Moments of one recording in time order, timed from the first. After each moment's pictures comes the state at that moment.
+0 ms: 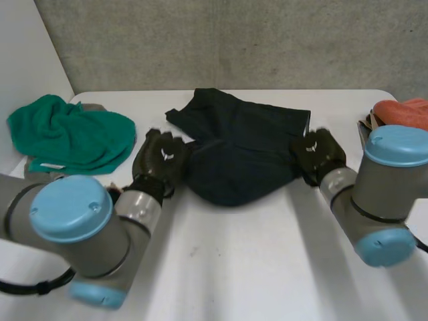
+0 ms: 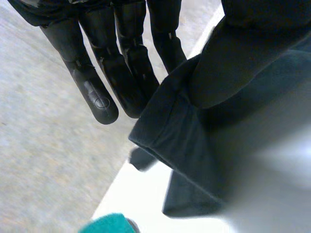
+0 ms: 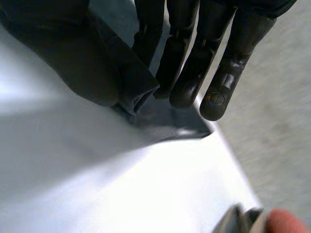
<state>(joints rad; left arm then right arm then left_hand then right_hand) 4.10 -1.99 -1.73 3.70 -1.65 3.81 1.97 -1.04 1.51 -0.23 1.53 2.41 1.13 1.20 1.19 1.20 1.01 0.98 1.18 1.19 1.19 1.00</state>
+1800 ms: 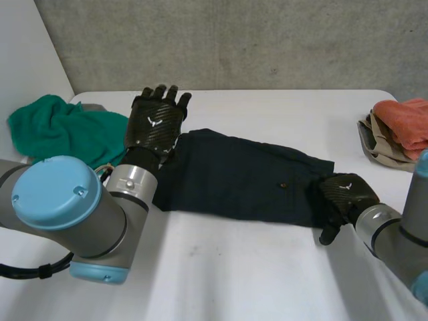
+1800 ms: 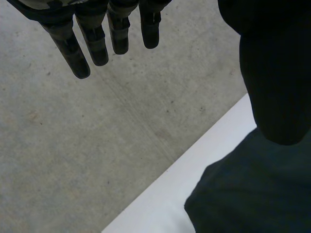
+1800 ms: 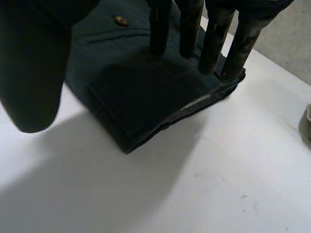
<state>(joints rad) 4.11 -1.96 -1.66 3.77 -1.67 3.52 1.82 -1.20 1.80 -0.12 1.43 2.75 0.19 0.21 0.21 0.20 0.05 0.26 0.32 0.32 0.31 0.14</state>
